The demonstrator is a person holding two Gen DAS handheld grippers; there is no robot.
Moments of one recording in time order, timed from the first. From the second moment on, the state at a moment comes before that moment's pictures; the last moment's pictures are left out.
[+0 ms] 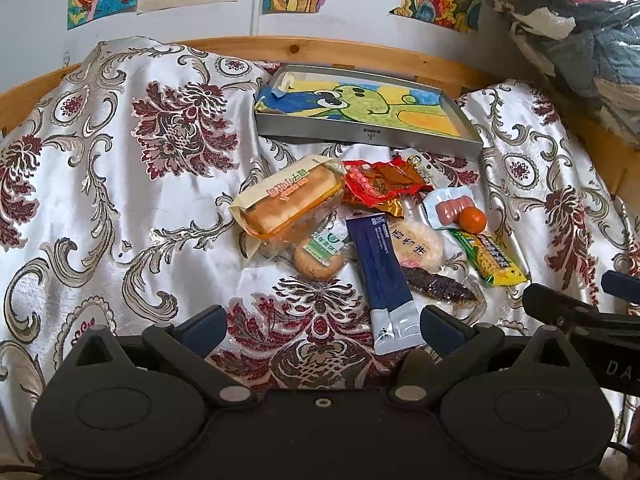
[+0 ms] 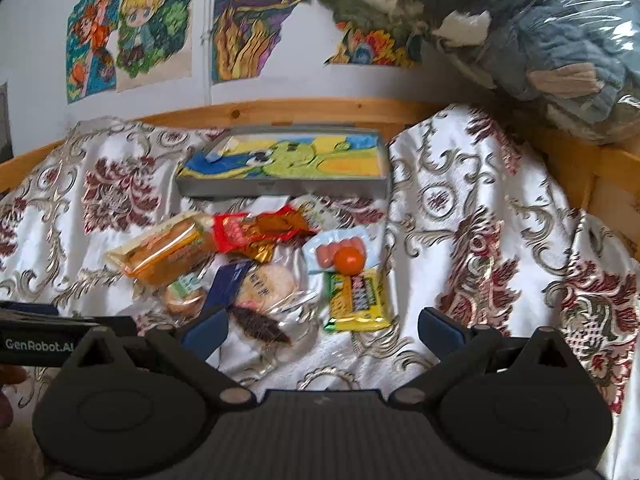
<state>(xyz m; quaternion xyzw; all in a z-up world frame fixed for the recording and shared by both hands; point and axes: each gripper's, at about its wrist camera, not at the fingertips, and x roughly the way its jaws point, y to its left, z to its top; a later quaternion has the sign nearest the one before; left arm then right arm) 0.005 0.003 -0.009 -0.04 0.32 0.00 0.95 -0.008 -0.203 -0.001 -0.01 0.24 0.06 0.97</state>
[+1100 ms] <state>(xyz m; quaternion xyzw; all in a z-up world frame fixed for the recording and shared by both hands) 0.133 -0.020 -0.047 -0.03 0.42 -0.04 0.91 0.112 -0.222 -0.028 -0.08 0.29 0.10 0.95</state>
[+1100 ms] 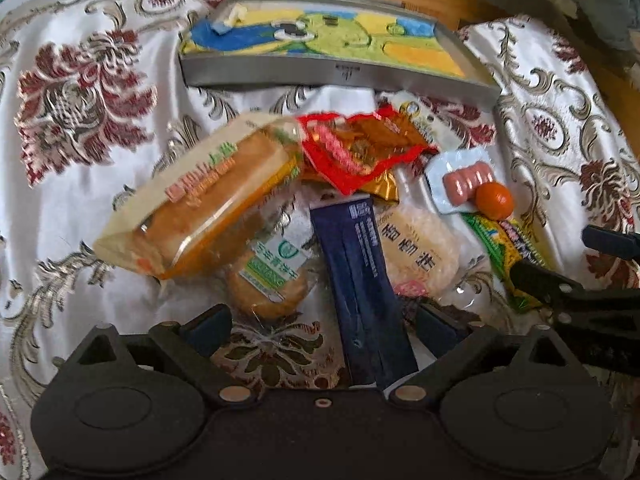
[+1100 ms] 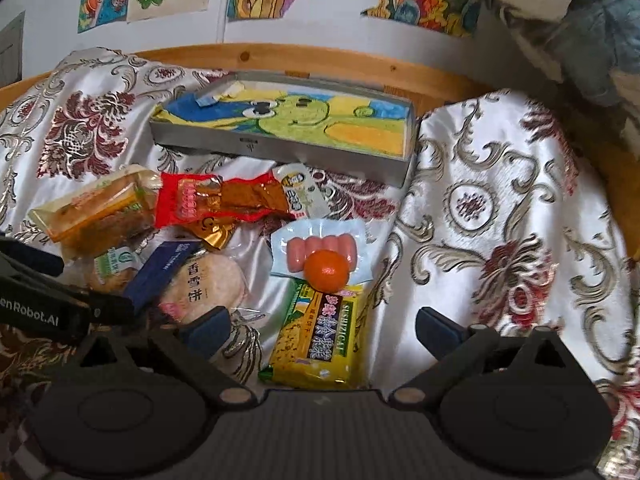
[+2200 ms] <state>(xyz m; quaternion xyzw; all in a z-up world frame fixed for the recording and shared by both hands) 0.142 -0.012 -0.058 -0.10 0.42 -0.05 0.90 0.153 -0.232 -0.055 0.02 0.34 0.14 0.93</state>
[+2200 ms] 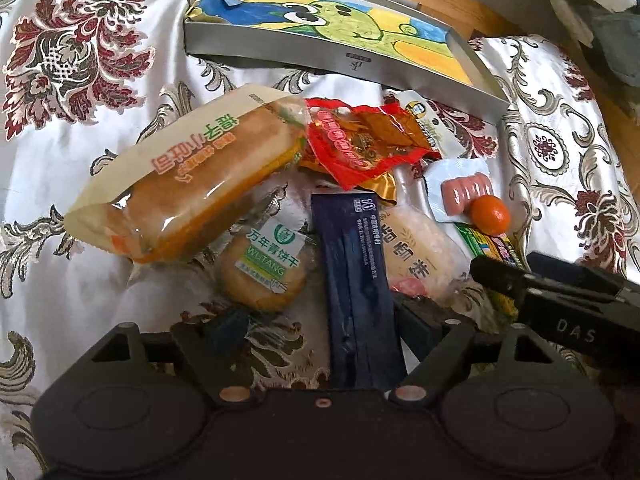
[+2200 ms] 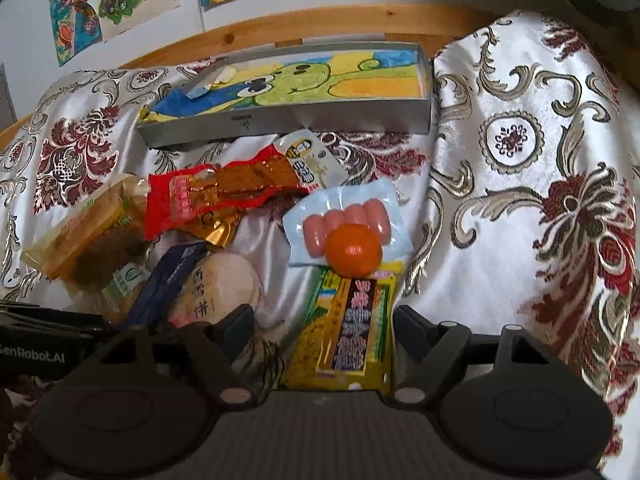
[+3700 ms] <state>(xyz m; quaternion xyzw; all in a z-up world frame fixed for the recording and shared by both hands) 0.129 -0.020 -0.050 -0.10 0.41 -0.10 0.90 0.127 -0.217 -0.058 0.00 0.36 0.14 0.92</state>
